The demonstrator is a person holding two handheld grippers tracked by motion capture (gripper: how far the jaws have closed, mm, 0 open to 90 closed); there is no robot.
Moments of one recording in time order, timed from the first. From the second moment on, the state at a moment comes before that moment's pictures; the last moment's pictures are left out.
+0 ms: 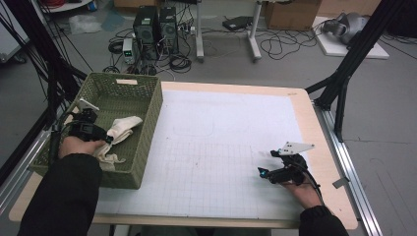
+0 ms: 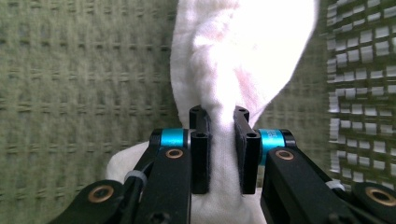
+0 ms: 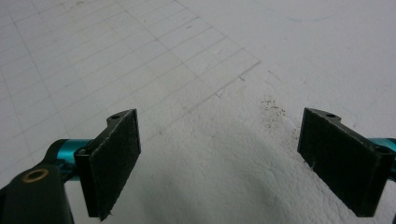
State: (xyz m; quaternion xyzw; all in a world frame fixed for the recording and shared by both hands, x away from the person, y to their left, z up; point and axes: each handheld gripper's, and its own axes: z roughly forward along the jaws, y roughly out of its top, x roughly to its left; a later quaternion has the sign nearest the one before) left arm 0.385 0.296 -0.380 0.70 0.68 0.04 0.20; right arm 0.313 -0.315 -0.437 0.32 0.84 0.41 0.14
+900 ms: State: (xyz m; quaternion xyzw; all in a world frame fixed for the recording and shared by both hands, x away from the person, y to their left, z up) left arm 0.386 0.283 -0.348 0.71 0.63 0.06 0.31; right arm 0.315 -0.311 -0.438 0.32 0.85 0.40 0.13
